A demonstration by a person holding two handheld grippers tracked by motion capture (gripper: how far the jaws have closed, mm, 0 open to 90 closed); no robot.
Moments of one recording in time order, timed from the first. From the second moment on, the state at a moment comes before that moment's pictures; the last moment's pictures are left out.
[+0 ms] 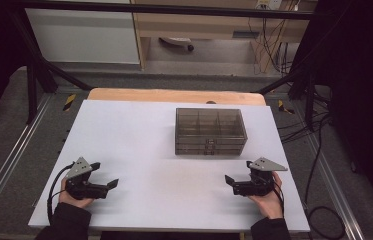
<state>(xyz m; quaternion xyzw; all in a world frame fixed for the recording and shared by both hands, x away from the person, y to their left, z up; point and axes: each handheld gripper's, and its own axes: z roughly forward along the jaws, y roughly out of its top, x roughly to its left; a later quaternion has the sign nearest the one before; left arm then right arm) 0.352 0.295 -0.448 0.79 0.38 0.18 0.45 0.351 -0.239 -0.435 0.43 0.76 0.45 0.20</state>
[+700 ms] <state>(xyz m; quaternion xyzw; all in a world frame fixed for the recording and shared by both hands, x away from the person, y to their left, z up) 0.353 0.294 -0.449 0.79 0.38 0.17 0.45 0.347 -0.276 -0.451 0.46 0.75 0.44 0.20</state>
